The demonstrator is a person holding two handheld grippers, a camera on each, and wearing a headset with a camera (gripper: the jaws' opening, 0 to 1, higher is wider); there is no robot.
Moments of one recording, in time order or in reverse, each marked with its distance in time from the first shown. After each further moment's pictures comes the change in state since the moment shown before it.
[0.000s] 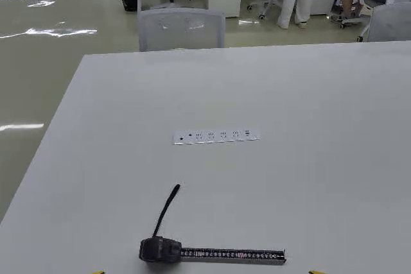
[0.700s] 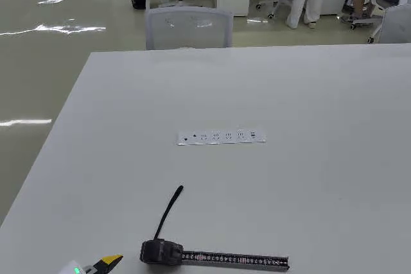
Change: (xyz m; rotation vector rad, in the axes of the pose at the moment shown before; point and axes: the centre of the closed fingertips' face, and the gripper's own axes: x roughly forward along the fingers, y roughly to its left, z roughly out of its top) left arm 0.037 -0.002 0.020 0.064 0.016 -0.054; right arm 0.011 -0.012 -0.004 -0.005 0.015 0.031
